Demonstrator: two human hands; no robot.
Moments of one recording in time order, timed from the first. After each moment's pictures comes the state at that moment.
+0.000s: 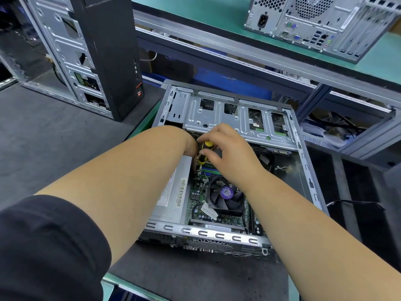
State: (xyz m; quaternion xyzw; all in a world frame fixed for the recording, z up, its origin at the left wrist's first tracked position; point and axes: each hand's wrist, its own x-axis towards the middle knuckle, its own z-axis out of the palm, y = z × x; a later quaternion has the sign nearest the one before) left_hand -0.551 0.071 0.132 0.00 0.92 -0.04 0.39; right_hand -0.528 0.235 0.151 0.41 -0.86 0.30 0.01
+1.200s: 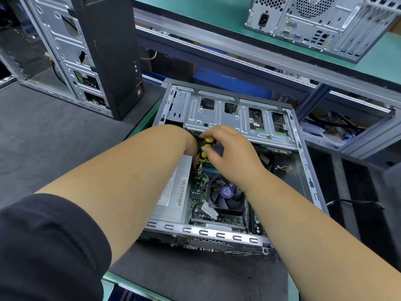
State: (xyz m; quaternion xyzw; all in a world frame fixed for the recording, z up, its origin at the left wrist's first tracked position) left_hand -0.561 0.066 0.119 0.01 0.92 -0.04 0.39; right_hand -0.528 0.236 0.149 0.40 -0.86 0.31 0.03
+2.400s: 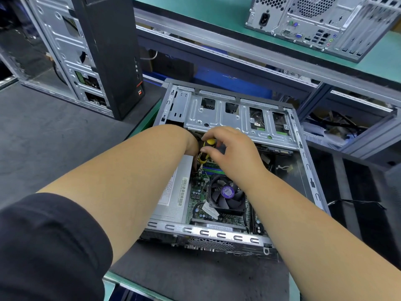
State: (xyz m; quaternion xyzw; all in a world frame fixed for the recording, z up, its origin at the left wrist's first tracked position) left_hand -0.564 0.062 0.115 0.01 0.92 -0.04 0.40; right_hand -0.531 0.236 0.146 0.40 -0.86 0.32 0.06
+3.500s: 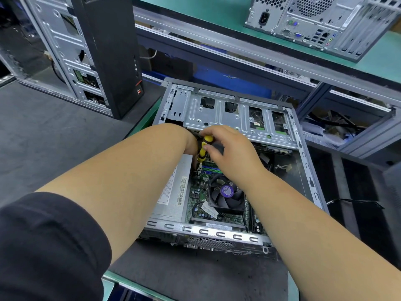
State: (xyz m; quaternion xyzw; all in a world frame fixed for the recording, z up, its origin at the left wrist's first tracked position) left_hand -0.559 0.068 0.120 0.02 0.92 -0.03 0.39; right_hand -0.530 0.236 0.146 0.40 -0.86 0.32 0.04
